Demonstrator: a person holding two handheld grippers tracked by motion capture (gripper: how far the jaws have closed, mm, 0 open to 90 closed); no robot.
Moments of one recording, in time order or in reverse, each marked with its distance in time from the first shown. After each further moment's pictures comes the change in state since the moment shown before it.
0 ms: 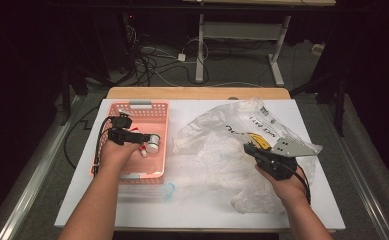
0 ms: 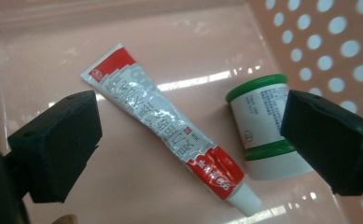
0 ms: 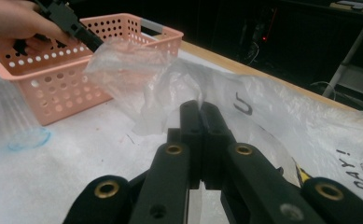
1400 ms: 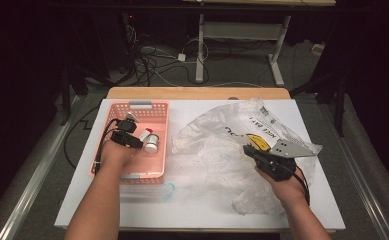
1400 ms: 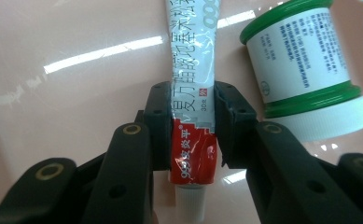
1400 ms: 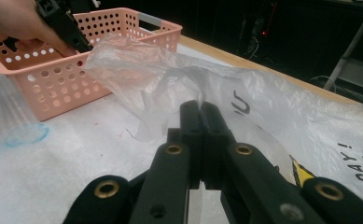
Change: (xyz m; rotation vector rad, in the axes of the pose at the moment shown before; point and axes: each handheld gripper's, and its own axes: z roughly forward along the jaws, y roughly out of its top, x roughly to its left) left arm -0.005 0.000 0.012 0.209 0.050 0.084; right arm 0.000 -0.004 0.001 0.007 -0.003 0.014
